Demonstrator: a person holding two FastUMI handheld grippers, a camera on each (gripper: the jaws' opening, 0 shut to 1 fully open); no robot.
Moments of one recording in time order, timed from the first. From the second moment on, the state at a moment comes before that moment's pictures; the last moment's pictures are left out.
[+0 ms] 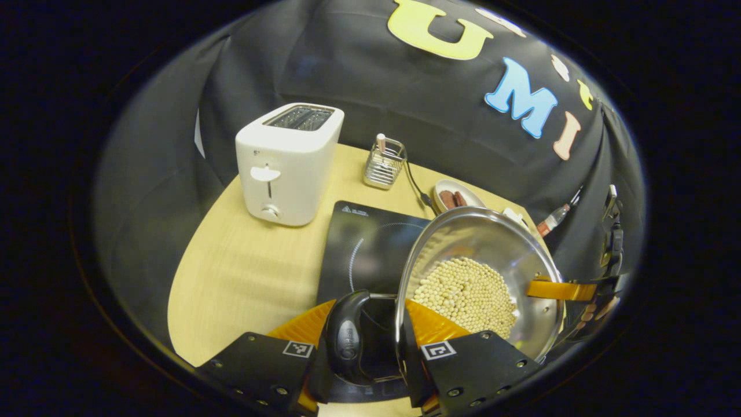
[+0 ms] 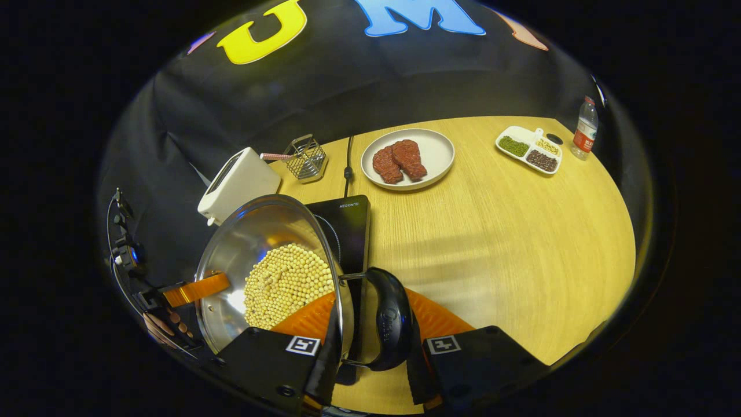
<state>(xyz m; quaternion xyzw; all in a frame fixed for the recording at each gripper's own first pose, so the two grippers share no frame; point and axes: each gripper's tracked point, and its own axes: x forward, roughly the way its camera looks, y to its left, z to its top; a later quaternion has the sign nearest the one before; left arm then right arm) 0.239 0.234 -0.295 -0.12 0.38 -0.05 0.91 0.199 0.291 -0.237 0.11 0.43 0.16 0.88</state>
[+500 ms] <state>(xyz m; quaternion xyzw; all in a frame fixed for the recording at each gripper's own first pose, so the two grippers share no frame) 0.285 0.257 -0.308 -0.11 0.38 -0.06 0.92 0.235 0.310 -0.241 0.12 0.42 0.15 0.89</state>
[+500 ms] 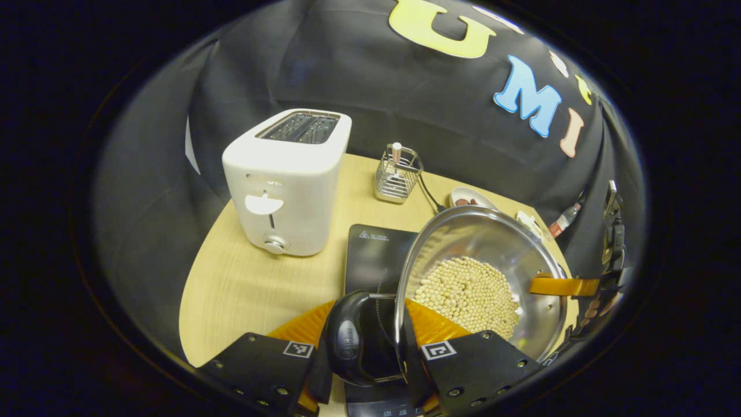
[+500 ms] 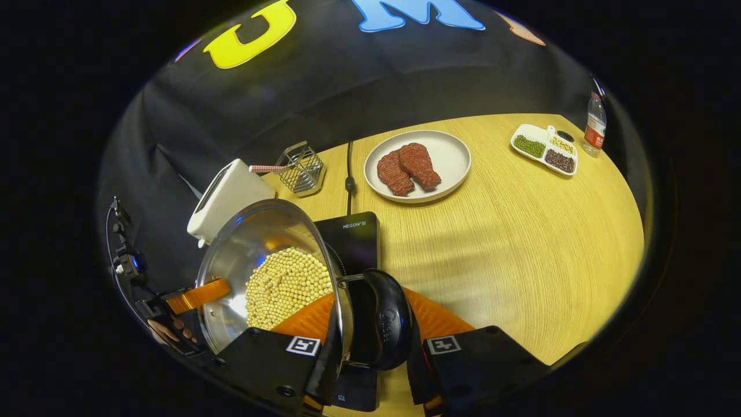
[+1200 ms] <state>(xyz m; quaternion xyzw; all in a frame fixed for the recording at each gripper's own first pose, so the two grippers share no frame) 0.302 0.272 -0.320 -0.11 0.39 -0.06 0.91 0.245 0.319 -0.243 0.13 0.43 0.15 0.88</state>
